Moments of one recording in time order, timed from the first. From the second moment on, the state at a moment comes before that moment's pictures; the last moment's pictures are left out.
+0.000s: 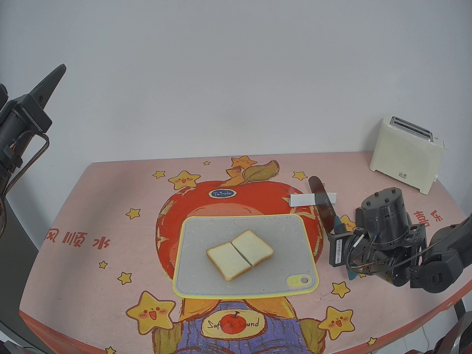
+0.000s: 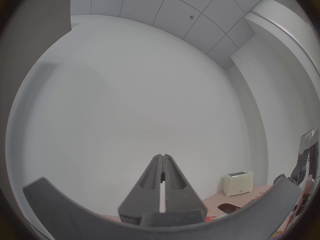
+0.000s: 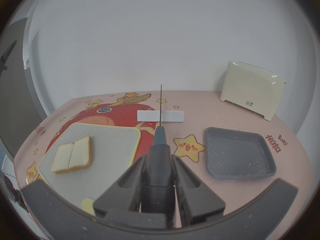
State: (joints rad) left arm -0.23 1.33 -0.65 -1.17 -0.24 -0.17; right arm 0.68 1.75 -0.62 -0.46 -0.46 0.35
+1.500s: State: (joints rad) left arm -0.23 1.33 -0.65 -1.17 -0.24 -0.17; right arm 0.68 1.75 -0.62 -0.46 -0.48 0.34
